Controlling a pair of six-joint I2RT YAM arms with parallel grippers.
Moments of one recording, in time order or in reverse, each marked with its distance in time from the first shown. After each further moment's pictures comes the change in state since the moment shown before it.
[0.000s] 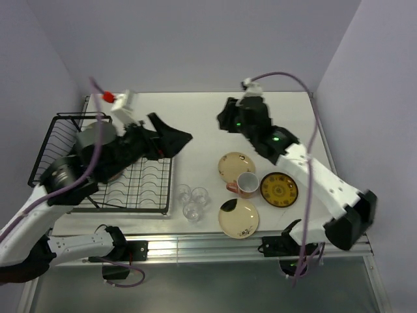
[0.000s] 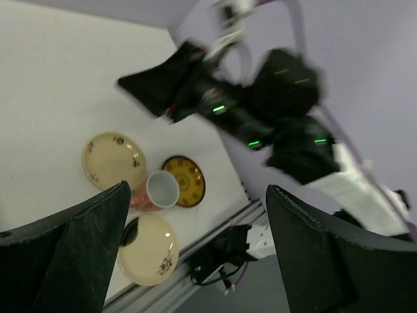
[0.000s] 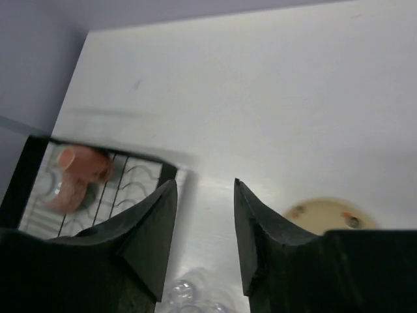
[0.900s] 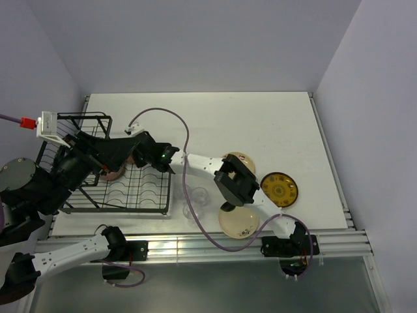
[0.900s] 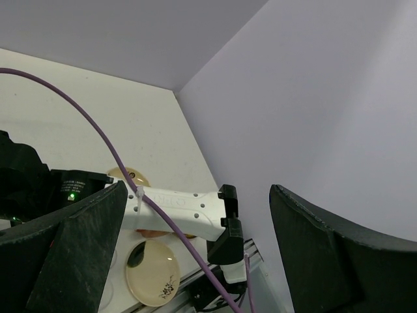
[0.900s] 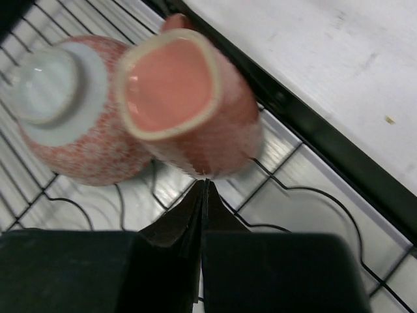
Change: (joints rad) left arm 0.000 -0.290 -0.080 -0.034 -0.139 0.013; right arm 0.353 1.051 0.763 0.160 -0.111 -0.183
